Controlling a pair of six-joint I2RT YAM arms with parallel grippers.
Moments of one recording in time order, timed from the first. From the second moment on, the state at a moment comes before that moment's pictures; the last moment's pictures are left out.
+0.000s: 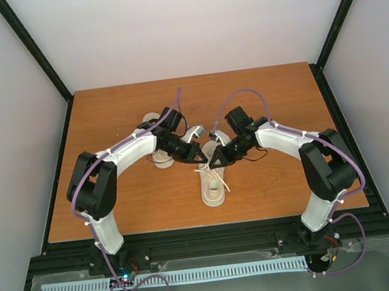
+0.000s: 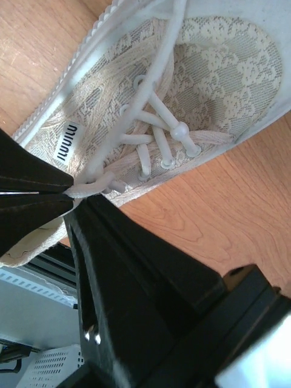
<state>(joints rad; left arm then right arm) -0.56 1.83 1.30 -0.66 0.77 -0.16 0.49 1.70 1.09 -0.59 -0.77 0.12</state>
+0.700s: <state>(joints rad) -0.59 1.81 1.25 -0.62 0.79 -0.19 0.50 1.73 1.09 -0.54 -0.73 0.16</state>
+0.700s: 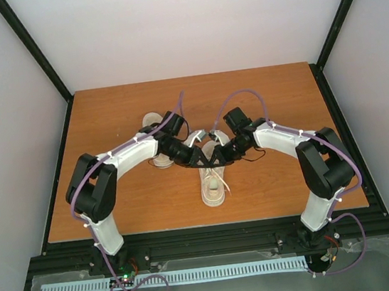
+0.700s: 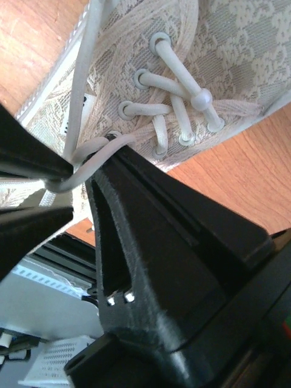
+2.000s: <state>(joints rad) -0.52 1.89 1.29 -0.67 0.79 -0.27 0.50 1.73 1.08 -0.53 -0.72 0.17</state>
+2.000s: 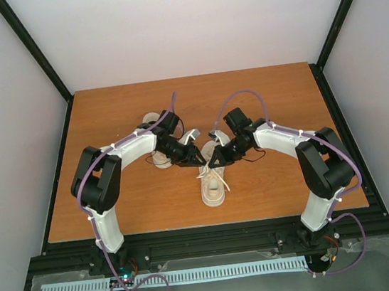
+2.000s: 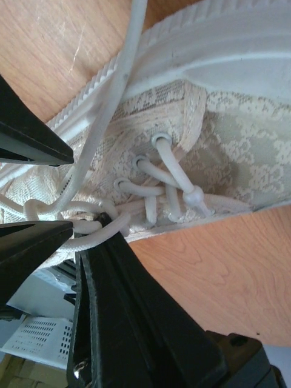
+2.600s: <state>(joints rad) -0.52 1.94 1.29 -0.65 0.87 -0.25 0.50 1.73 1.08 -0.53 -0.72 0.17</state>
